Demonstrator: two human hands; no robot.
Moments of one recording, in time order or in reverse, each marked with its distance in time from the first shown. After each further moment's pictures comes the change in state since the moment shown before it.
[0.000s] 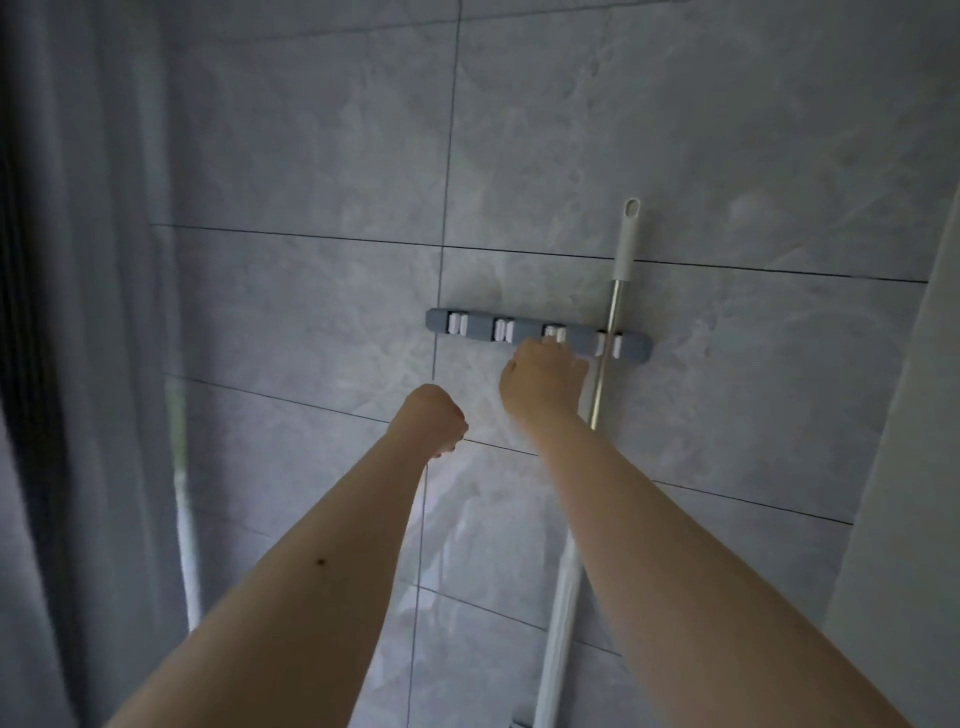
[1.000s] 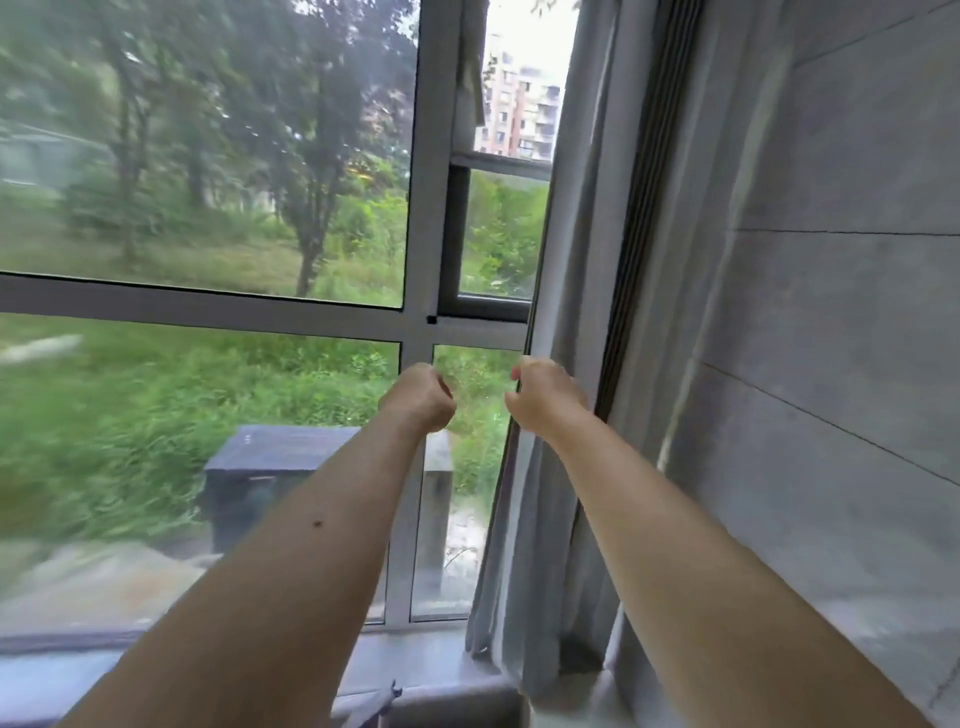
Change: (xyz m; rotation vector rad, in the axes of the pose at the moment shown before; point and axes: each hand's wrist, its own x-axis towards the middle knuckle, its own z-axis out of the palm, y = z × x) left_hand -0.292 -0.229 -0.279 0.255 0.892 -0.624; right_hand -0.230 -0.358 0.001 0.579 -0.551 -1.000
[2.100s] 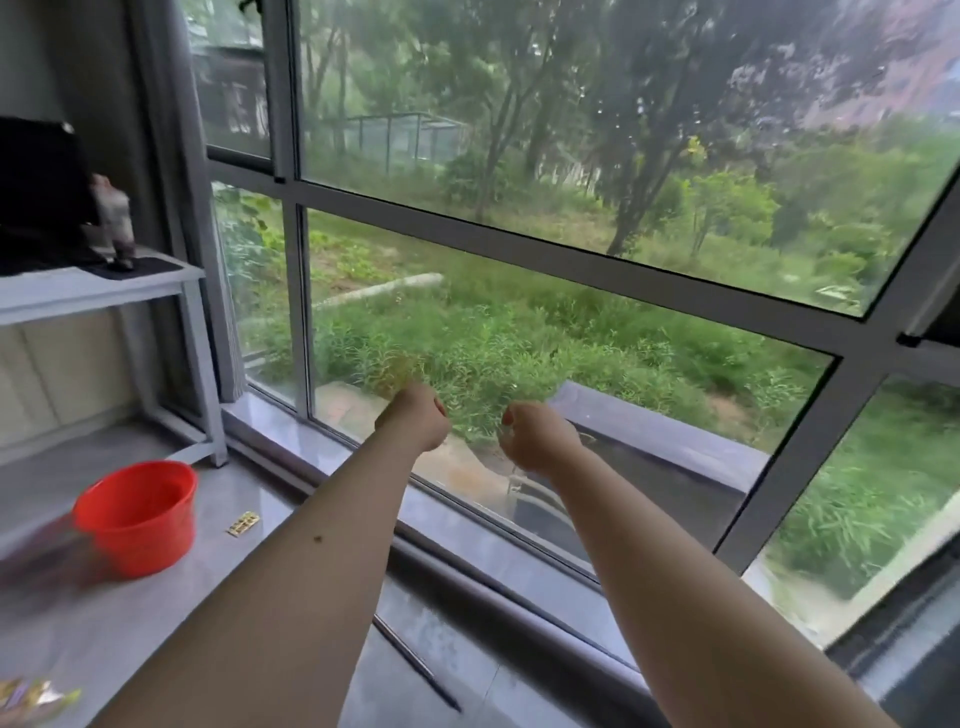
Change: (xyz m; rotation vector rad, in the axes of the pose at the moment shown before) left_hand -0.185 -0.381 -0.340 0.161 0.318 -0.591; right_hand -0.135 -0.476 0.207 0.142 -0.411 -0.613
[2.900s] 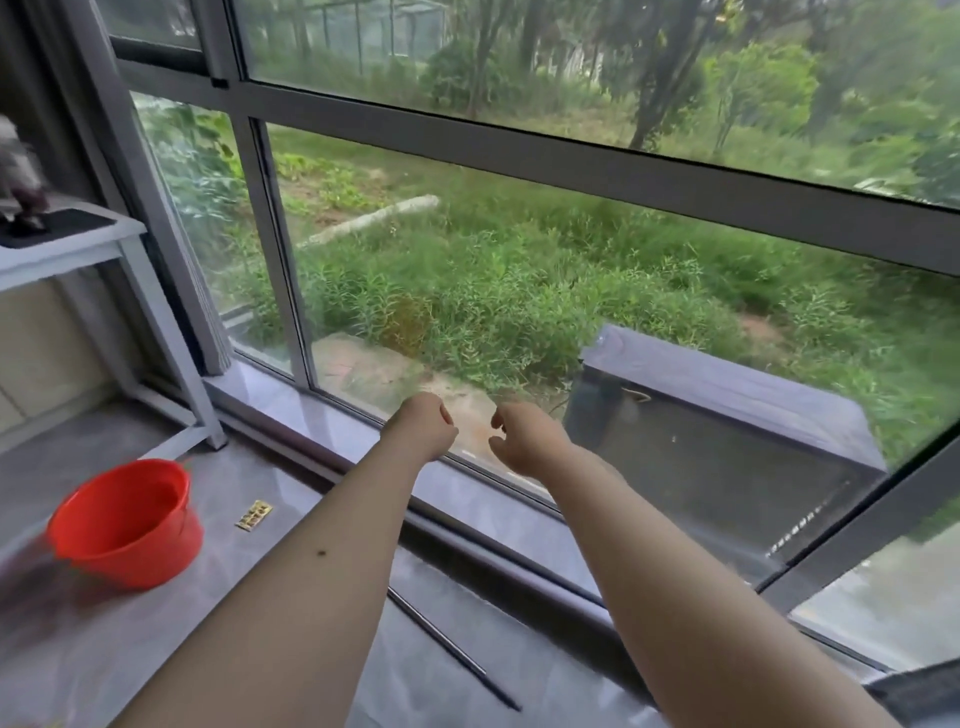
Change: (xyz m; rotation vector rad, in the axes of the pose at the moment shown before) left_hand 0.246 -0.110 0.038 0.037 -0.205 -0.098; right_hand 0.243 -0.033 0.143 0.023 -0.207 0.021
